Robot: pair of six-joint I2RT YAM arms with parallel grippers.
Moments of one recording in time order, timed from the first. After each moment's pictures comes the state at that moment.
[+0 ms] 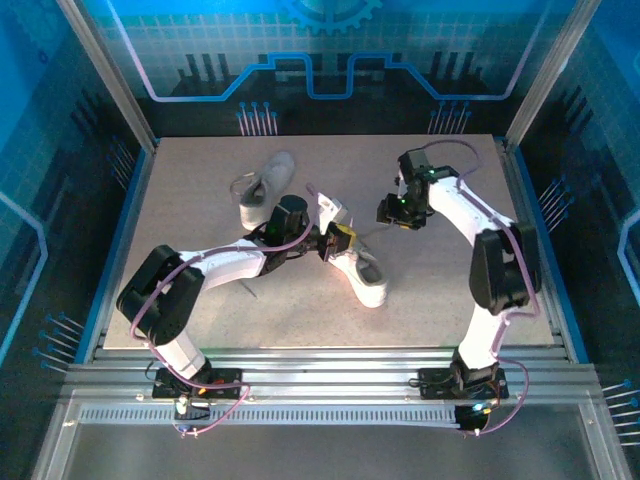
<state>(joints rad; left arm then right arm) -0.60 1.67 0.91 0.34 0.57 -0.17 0.25 1.87 1.48 -0.89 -0.17 0.42</state>
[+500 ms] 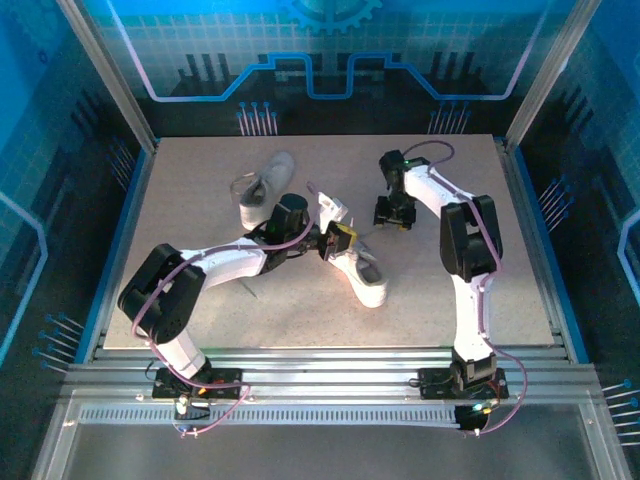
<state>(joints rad) -0.58 1.69 0.93 0.33 0.59 -0.17 0.27 2.21 1.75 -1.03 -0.02 0.46</state>
